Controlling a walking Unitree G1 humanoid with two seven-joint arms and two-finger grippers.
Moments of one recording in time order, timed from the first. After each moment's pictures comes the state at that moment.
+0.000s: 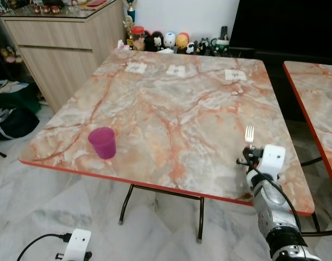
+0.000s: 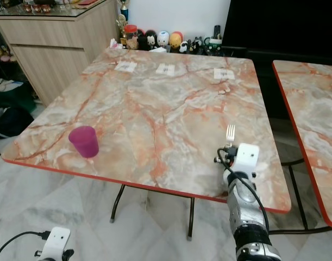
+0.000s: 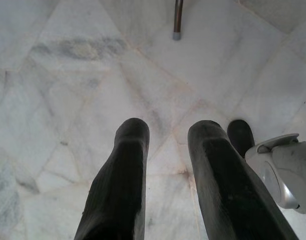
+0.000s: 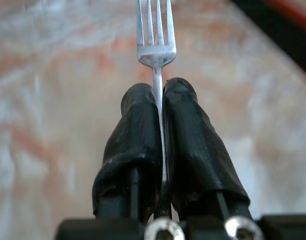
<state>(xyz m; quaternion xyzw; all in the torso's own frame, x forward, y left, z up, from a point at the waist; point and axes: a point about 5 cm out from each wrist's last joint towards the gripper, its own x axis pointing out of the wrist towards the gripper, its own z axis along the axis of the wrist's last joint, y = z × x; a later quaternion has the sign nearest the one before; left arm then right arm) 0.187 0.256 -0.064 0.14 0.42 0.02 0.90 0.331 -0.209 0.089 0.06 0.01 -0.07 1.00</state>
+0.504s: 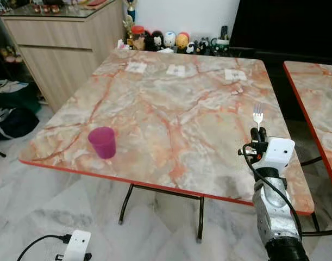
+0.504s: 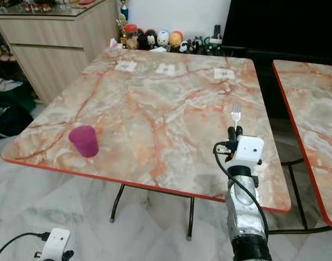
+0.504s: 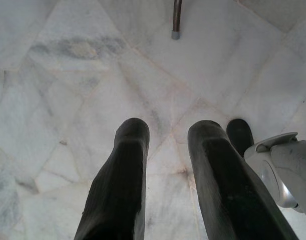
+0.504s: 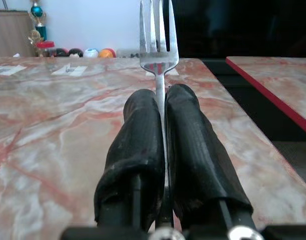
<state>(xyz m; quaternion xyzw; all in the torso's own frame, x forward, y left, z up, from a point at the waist) 0.185 0.255 -0.066 0.13 0.43 0.03 0.89 0.313 -0.194 0.109 0.01 -0.08 -0.07 0.99</state>
